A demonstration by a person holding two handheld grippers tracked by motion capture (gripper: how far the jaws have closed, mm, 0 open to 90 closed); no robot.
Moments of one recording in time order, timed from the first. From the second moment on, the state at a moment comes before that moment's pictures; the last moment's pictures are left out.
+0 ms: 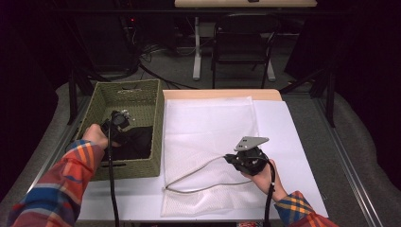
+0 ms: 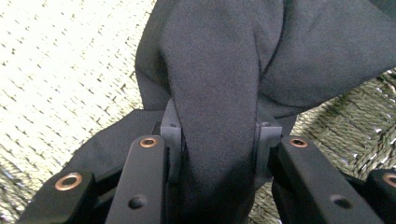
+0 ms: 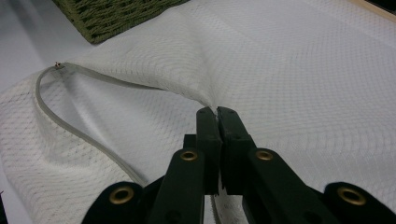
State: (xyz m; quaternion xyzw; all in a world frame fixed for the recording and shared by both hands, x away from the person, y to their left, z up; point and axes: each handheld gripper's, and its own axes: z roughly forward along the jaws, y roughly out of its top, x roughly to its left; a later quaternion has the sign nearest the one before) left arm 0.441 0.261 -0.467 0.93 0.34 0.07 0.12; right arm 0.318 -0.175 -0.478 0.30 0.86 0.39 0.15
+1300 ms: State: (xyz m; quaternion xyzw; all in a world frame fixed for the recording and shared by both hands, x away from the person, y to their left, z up) left arm 0.440 0.269 -0.497 0.95 0.28 0.05 0.07; right arm 0.317 -0.174 -0.477 0.30 0.85 0.40 0.15
